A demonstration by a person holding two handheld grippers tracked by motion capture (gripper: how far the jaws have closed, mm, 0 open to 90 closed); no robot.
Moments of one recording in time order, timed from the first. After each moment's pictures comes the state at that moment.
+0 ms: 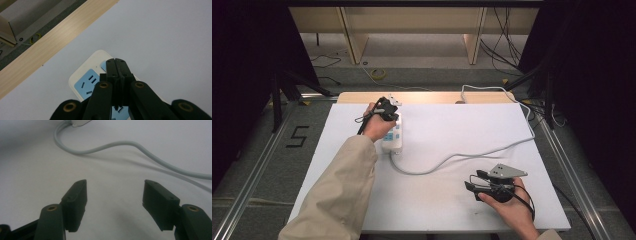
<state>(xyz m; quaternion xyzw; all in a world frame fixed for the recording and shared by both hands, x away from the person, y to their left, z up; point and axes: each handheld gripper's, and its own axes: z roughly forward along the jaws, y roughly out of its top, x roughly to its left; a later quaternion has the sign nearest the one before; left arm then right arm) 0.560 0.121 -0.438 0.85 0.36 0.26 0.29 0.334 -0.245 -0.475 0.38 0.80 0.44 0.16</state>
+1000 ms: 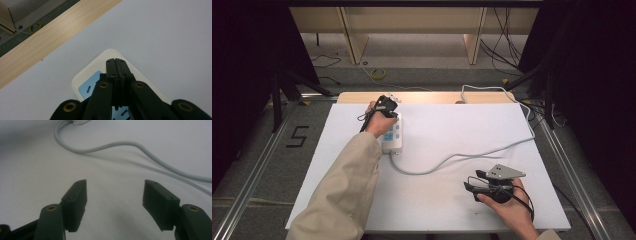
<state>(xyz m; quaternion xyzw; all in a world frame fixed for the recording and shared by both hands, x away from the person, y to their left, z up) 0.581 0.122 -0.449 0.84 0.41 0.24 0.27 0.333 -0.242 -0.475 0.37 0.81 0.43 0.17</state>
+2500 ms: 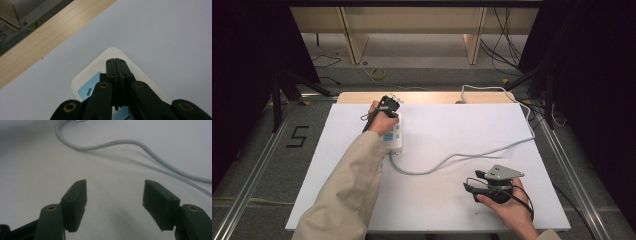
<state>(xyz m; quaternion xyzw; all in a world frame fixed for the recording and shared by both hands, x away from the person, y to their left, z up) 0.587 0.116 -0.455 0.84 0.41 0.25 0.25 0.333 -0.241 -0.475 0.35 0.82 0.42 0.17</state>
